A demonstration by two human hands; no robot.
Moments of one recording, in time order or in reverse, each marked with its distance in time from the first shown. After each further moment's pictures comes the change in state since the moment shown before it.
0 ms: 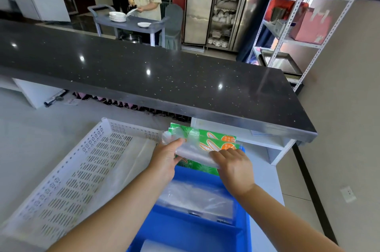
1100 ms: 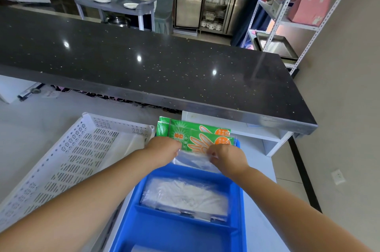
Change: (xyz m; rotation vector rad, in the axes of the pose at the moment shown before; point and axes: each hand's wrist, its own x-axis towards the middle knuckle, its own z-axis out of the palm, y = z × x) left_hand 0.063 0.000 -0.004 2.107 -0.565 0.597; right_hand 0.016 0.033 0.043 0.281 -0.621 0.253
